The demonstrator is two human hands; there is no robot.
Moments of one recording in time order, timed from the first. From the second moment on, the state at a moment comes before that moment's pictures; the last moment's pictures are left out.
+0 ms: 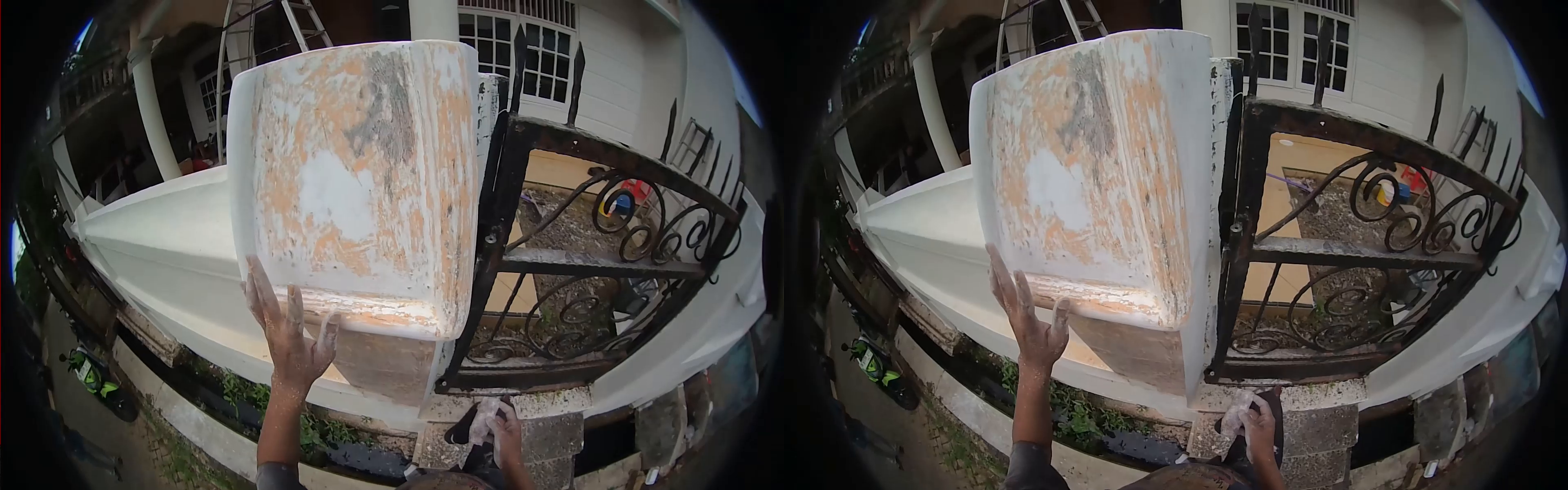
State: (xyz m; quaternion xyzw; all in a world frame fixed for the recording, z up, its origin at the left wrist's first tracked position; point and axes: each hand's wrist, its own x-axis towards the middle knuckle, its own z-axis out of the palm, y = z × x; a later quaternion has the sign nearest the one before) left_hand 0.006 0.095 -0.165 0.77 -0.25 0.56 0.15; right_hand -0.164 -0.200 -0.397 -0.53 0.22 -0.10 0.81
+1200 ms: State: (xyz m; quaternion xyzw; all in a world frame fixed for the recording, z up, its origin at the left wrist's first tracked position) left_hand 0.070 0.113 -0.081 0.69 -0.19 0.62 0.31; right_hand -0.054 -0.234 -0.183 -0.68 -0.01 -0.48 0.56
